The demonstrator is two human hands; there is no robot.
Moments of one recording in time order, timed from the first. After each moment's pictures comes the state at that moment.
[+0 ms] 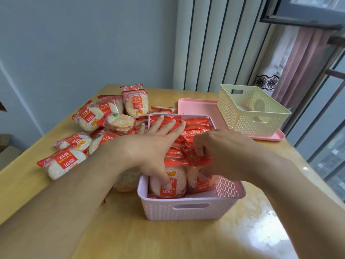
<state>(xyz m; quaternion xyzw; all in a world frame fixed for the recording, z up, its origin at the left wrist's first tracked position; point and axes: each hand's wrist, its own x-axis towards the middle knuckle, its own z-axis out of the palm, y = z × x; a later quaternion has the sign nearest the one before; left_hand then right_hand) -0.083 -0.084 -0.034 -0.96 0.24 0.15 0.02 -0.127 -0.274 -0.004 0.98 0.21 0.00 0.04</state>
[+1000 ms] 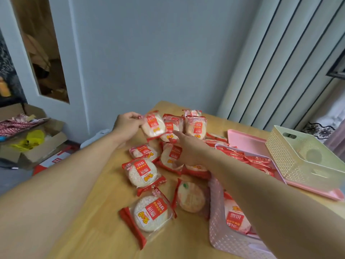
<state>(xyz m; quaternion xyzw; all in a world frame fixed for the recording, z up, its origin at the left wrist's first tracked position) 0.007 0.159 -0.077 -0.74 -0.15 -0.19 -0.63 0.002 -0.066 -0.046 0.97 0.23 -0.08 -0.02</state>
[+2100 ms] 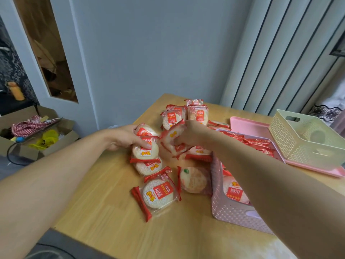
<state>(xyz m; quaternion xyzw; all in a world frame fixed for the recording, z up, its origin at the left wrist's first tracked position) -0.062 0.168 -0.075 -0.80 -0.06 0.16 -0.57 -0.036 -0.064 -0.018 0.96 0.13 -0.13 -0.23</state>
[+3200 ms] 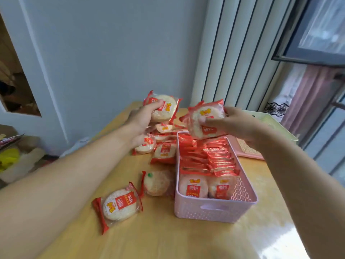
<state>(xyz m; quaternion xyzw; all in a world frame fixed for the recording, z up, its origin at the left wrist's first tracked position) -0.056 0.008 0.006 -0.63 -0.08 -0.03 -0.77 -0.077 -0.237 0.049 0.87 0.10 -0.04 -0.48</state>
